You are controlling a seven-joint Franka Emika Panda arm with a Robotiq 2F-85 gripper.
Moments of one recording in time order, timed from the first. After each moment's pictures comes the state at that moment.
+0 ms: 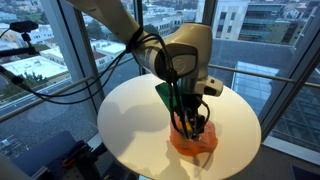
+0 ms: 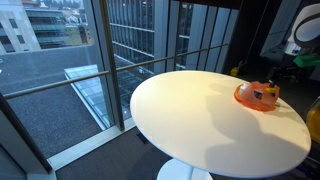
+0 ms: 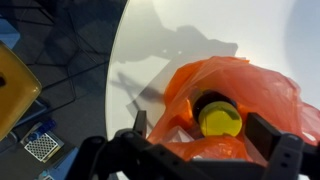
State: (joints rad) arm -0.20 0.17 -0.24 -2.23 -0.11 2.38 0.22
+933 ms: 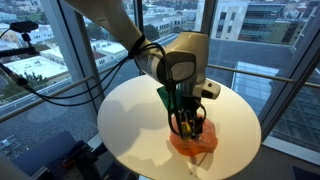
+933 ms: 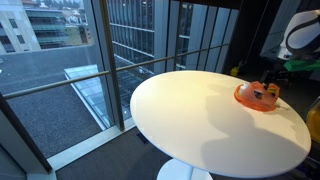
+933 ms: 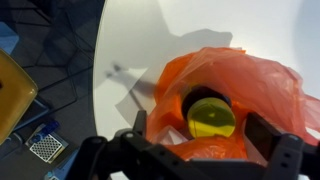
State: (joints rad) arm -0.18 0.24 -0.25 -2.21 -0.11 2.43 0.30
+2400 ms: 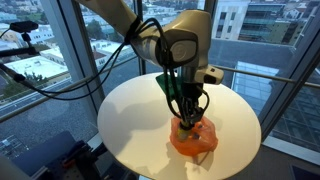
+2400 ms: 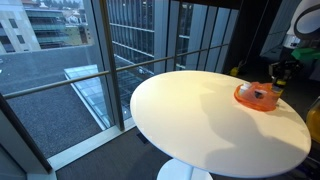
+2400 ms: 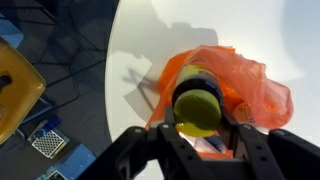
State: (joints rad) arm -0.17 0.14 -0.26 -2.20 -0.13 2.32 0.29
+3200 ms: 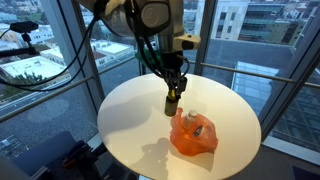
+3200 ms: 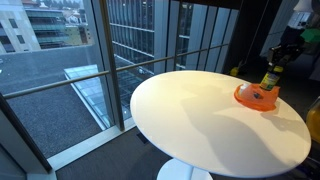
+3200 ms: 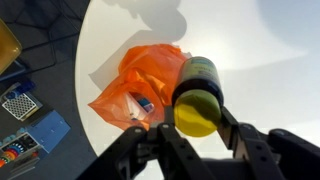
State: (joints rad) arm -0.13 -0.09 -0.15 -2.29 -0.15 2.30 0.27
